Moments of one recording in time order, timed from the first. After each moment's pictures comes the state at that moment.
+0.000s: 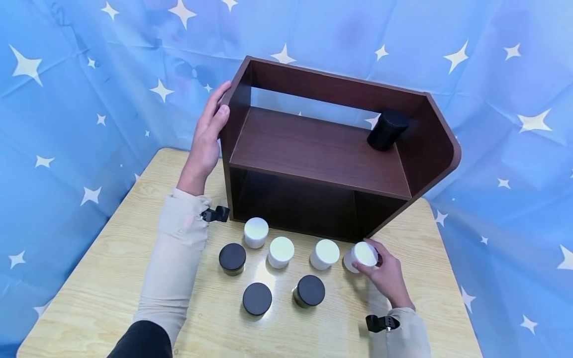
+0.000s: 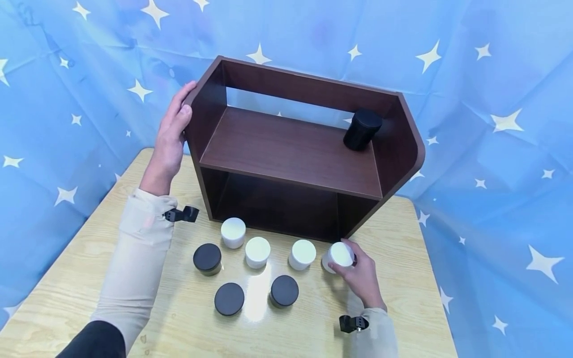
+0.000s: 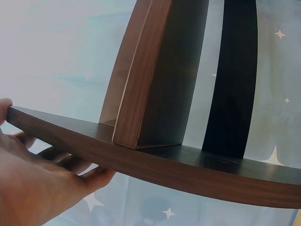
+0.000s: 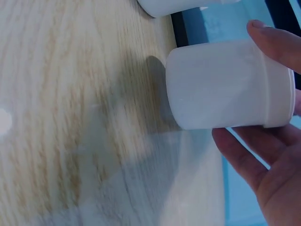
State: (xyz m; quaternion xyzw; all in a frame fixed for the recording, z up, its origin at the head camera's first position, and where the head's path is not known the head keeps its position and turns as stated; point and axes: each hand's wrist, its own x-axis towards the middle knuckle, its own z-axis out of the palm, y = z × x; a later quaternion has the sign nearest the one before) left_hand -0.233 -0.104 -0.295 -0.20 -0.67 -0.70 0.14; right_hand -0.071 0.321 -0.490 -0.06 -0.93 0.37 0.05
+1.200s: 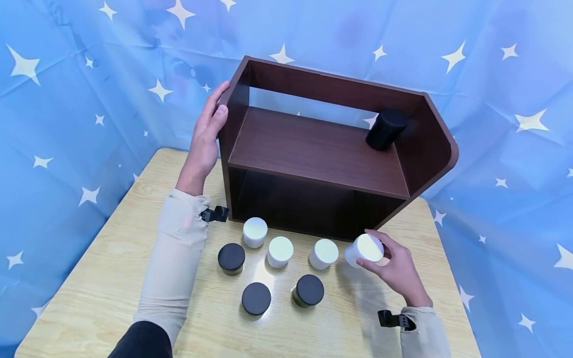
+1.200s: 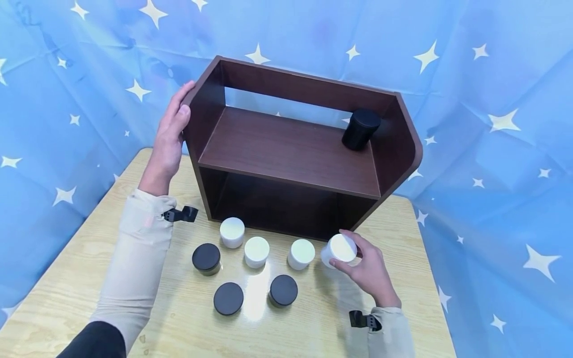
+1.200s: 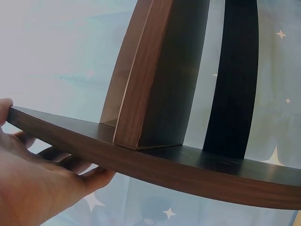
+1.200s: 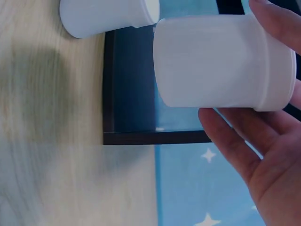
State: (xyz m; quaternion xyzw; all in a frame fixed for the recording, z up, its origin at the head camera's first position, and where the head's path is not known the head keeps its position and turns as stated) left_hand -0.233 -0.103 -0.295 -0.20 -0.68 -0.69 0.14; right_hand -0.064 0.320 -0.430 0.05 -0.94 0.33 0.05
